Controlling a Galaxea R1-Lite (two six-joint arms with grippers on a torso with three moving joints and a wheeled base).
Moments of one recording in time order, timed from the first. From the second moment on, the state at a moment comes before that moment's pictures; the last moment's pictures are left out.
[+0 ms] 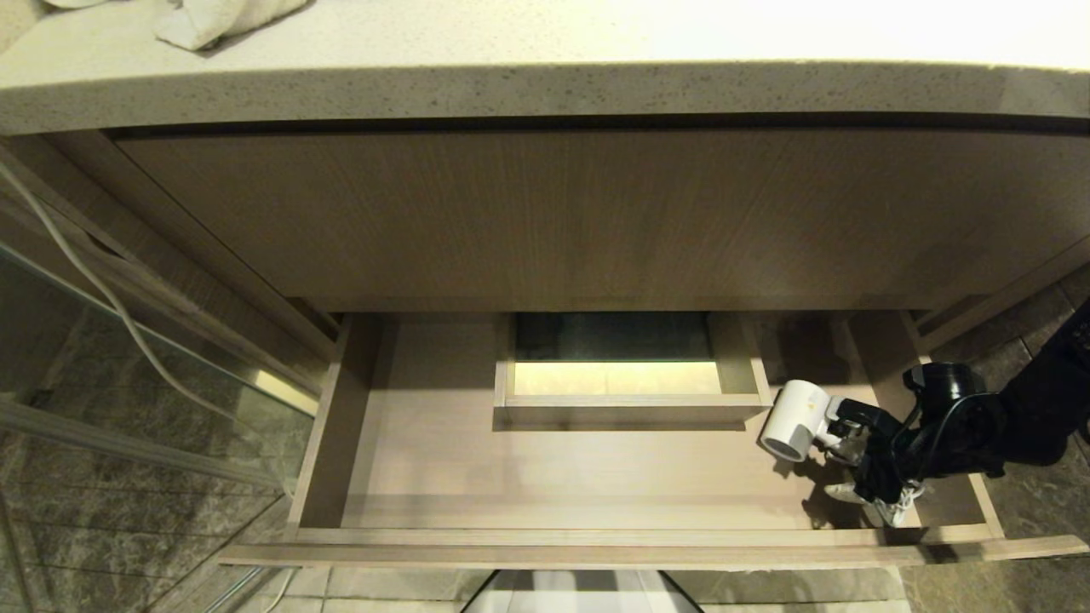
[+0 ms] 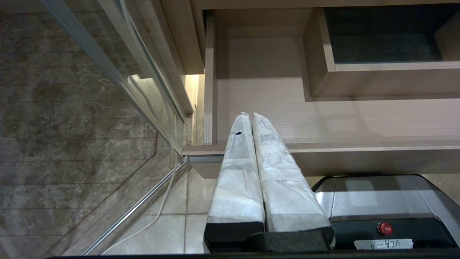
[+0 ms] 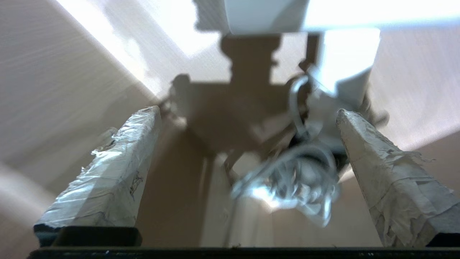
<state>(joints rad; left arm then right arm) 0.00 0.00 0.00 0.00 0.00 0.00 -0.28 2.38 -1.04 -0.33 0.30 -1.11</state>
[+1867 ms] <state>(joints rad) 0.00 0.00 0.00 0.00 0.00 0.00 -0.30 2.34 -1.12 -0.35 0.34 -1.08</state>
